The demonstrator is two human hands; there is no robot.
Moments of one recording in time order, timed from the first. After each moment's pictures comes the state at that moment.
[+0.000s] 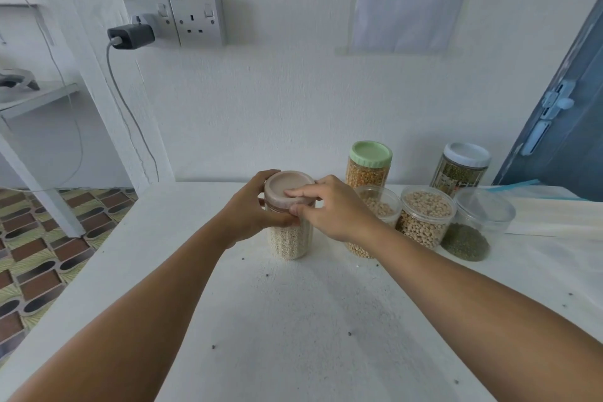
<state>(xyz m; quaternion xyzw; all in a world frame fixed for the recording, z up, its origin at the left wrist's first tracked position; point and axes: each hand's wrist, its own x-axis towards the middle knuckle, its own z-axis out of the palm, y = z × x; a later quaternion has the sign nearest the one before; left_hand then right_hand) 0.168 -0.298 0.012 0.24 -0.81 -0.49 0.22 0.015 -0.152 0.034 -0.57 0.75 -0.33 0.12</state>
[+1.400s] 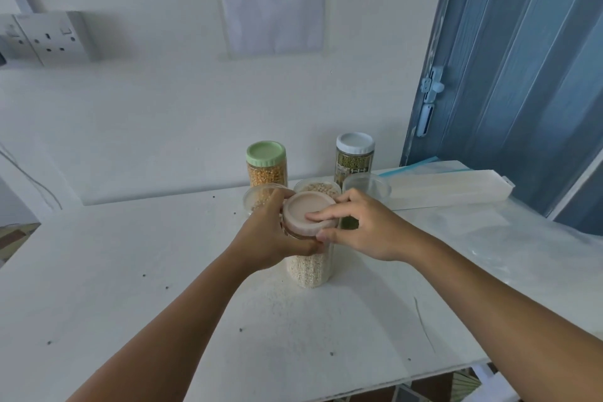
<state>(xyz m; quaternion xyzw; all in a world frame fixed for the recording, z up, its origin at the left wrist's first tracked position) 0.043 -0.105 0.027 0.18 -0.87 -0.43 0.16 -0.110 0.067 0.046 -0.53 0.76 -0.31 0.18</state>
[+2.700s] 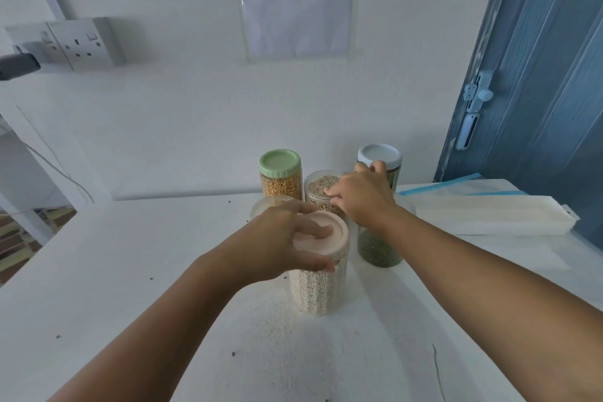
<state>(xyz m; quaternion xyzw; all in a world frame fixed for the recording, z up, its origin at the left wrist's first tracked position) 0.026 -0.100 0.075 0.16 -0.95 -0.26 0.04 -0.205 -0.042 0.030 -0.56 0.82 -0.04 -0.15</state>
